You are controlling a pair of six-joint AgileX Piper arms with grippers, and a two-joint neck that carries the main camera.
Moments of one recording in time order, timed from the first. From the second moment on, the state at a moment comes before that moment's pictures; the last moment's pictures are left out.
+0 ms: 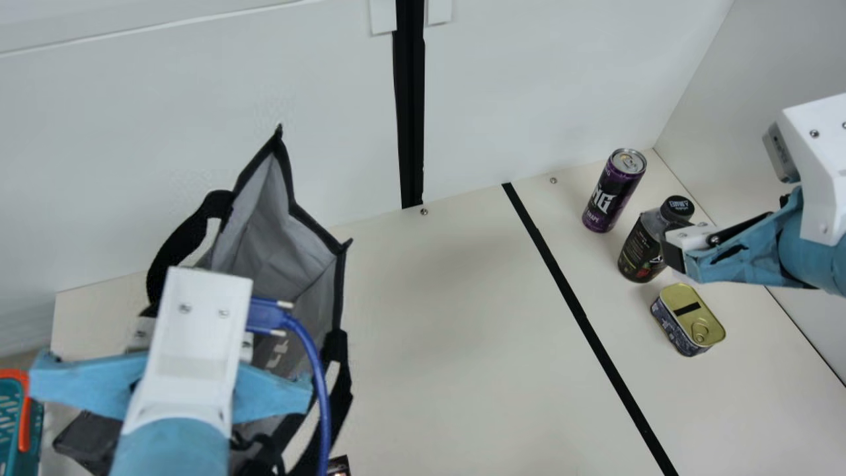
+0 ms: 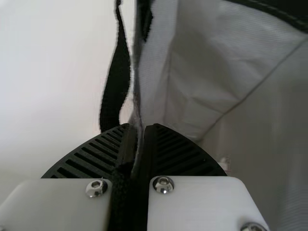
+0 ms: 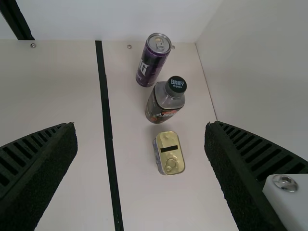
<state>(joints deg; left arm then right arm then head) -64.6 85.0 -86.0 55.7 69.8 -41.4 -24.5 64.7 -88.0 0.7 69.9 -18.9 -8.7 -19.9</state>
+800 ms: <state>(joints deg) -70.3 89.7 -88.1 46.6 69.9 -46.0 -24.5 64.7 -88.0 0.7 69.9 -18.9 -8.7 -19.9</state>
